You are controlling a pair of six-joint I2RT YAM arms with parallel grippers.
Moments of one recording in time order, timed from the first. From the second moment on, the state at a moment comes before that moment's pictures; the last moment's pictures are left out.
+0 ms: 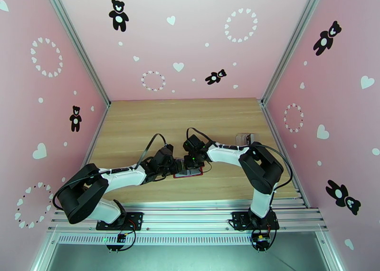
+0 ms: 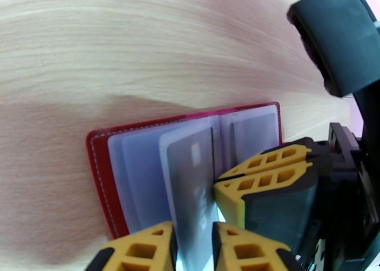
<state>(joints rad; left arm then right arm) -0.77 1.48 0.58 0.07 0.12 -0.91 0.79 1.85 1.07 -0.42 -0.29 0.54</state>
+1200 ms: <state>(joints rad) -0.83 1.56 0.73 0.07 0.15 -0.91 0.65 1.60 0.93 -0.49 -0.21 0.52</state>
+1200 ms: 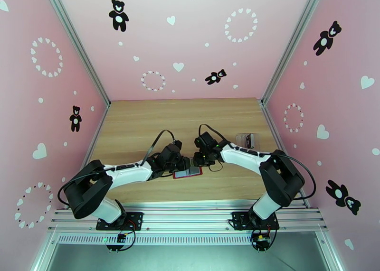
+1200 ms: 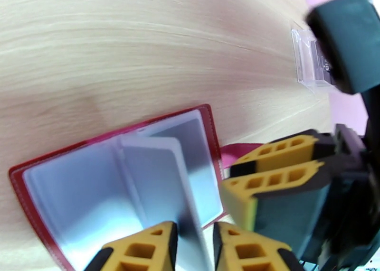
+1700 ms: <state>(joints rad) -0.84 1.62 0.79 0.06 0.17 -0.89 0.50 1.41 0.88 -0.59 -0.15 0.46</state>
